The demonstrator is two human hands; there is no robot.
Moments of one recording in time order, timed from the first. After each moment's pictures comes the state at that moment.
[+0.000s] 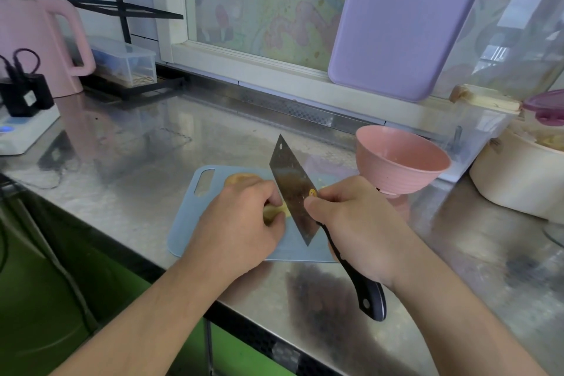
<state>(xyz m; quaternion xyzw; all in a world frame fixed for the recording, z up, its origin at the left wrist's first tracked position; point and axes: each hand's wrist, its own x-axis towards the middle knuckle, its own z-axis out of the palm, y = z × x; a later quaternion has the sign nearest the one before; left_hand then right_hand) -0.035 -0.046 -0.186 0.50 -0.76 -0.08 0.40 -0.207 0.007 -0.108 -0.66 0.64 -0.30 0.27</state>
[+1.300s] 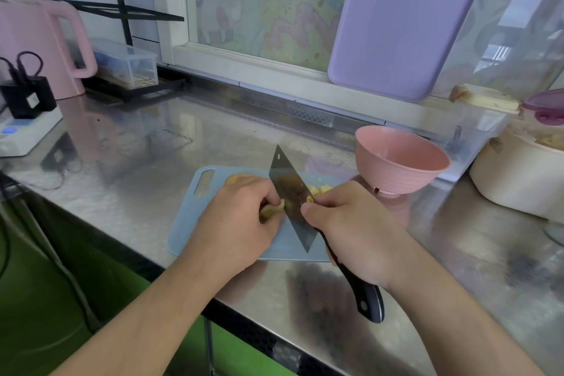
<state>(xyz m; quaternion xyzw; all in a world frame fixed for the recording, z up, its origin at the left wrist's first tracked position) -0.031 -0.048 -0.186 0.49 -0.76 -0.11 0.41 -0.205 0.009 -0.109 -0.67 0.65 -0.27 0.25</state>
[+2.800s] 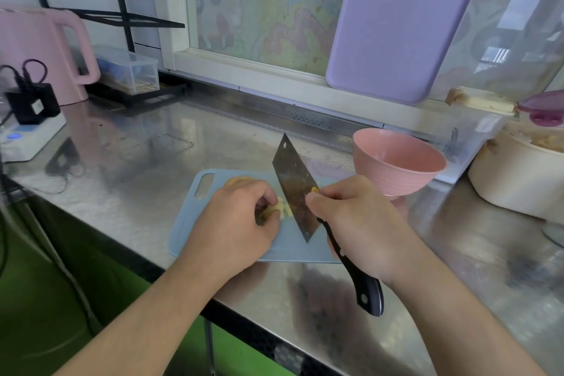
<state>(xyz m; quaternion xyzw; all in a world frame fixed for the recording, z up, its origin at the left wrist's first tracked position) -0.032 -0.045 -0.186 0.48 -0.75 -0.12 0.43 -0.213 0.008 -0.104 -0.65 0.63 -0.32 0.27</state>
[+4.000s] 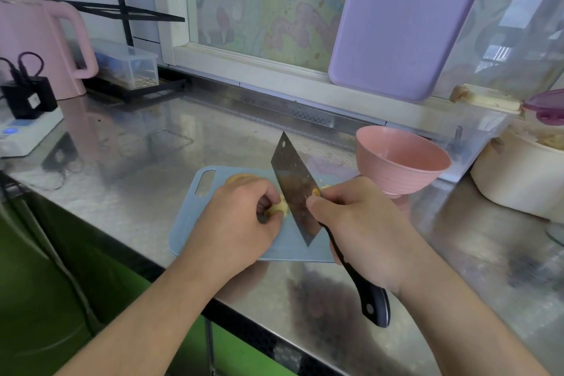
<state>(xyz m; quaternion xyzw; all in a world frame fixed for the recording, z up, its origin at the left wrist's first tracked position) -0.032 -0.044 -0.183 0.48 -0.75 -0.14 0.44 -0.210 0.014 -0.106 -0.67 0.63 -0.31 0.25</state>
